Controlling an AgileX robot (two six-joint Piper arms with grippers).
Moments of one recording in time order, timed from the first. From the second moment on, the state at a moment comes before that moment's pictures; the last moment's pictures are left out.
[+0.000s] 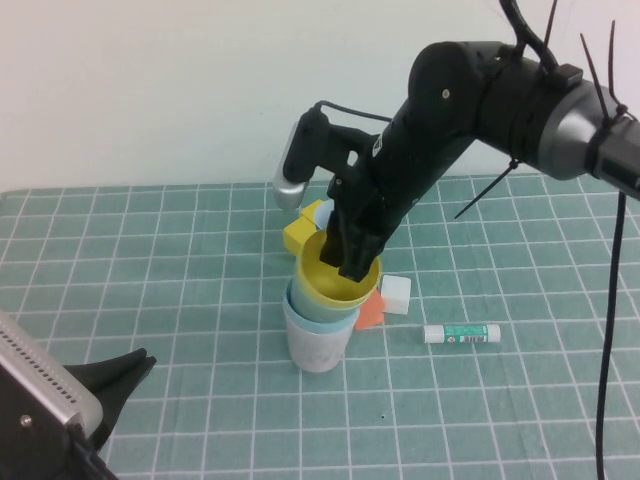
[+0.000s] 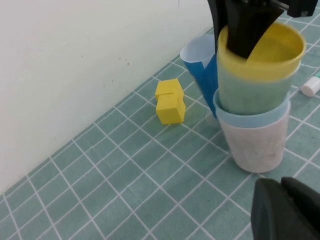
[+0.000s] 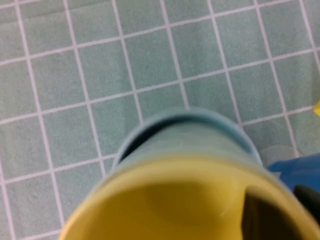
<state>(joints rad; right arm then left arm) 0.58 2.14 -1.93 0.32 1.05 -0.89 -0.55 0.66 -0.35 0.47 0.09 -0.17</state>
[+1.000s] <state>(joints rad) 0.57 1.61 -2.21 -0.41 1.30 -0.65 -0.55 0.66 -0.35 0.47 0.09 -0.19</state>
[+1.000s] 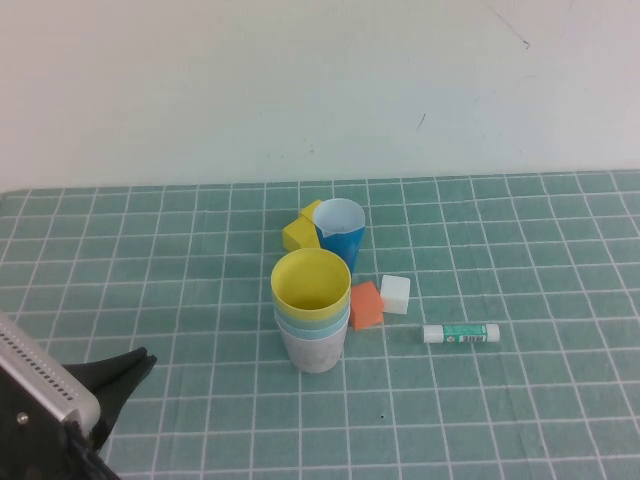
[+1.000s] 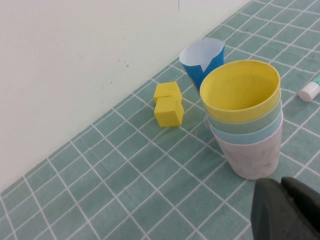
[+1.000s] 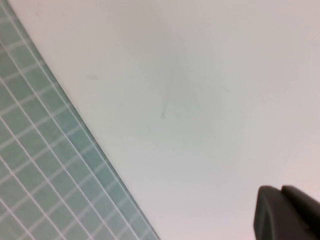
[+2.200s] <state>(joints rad) 0.57 0.56 -0.39 -0.51 0.70 0.26 -0.55 0.59 -0.35 0.46 0.18 -0.30</state>
